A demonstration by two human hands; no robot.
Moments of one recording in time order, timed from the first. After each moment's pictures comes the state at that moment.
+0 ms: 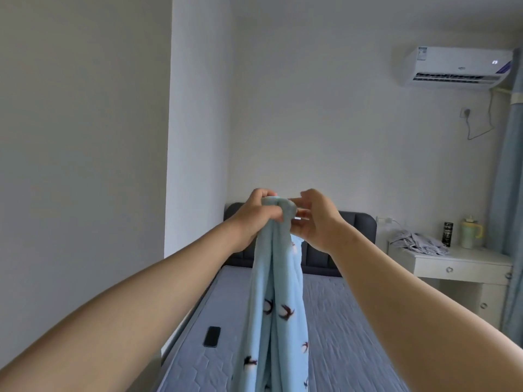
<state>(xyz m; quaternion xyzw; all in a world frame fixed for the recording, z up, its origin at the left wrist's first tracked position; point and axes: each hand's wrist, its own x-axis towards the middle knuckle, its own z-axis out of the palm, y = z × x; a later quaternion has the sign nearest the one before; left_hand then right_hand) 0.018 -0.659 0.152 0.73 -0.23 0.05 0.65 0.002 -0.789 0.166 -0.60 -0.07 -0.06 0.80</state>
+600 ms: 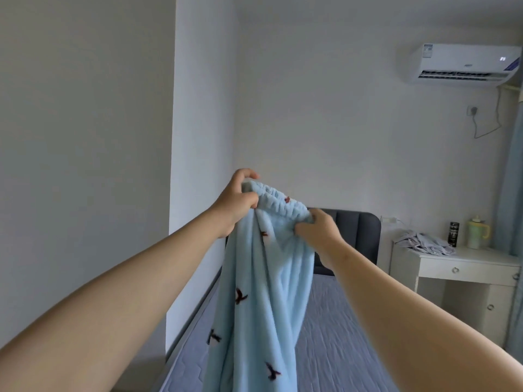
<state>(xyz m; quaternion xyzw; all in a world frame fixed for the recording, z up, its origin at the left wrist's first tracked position) 0.027 -0.631 0.163 0.73 -0.20 0.19 0.62 0.022 -0.804 0.126 -0.82 -0.04 -0.23 0.53</state>
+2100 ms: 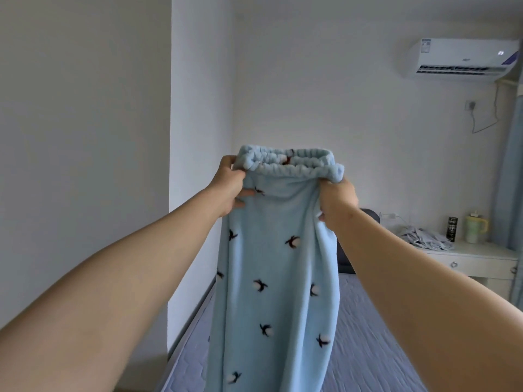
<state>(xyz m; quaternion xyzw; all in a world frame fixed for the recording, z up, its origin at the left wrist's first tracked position) 0.045 -0.627 0.193 0.70 -0.11 0.16 0.69 0.013 -0.808 0.184 -0.73 0.09 -0.28 0.62</state>
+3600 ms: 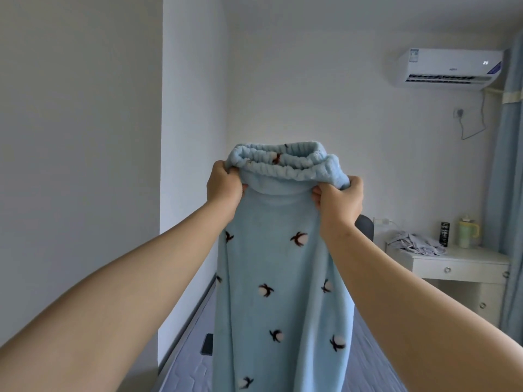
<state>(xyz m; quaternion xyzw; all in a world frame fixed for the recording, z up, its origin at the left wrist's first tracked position) 0.054 -0.653 0.201 0.65 -0.08 0.32 0.68 0.014 -0.818 0.179 -0.57 0.02 -0.43 0.70</state>
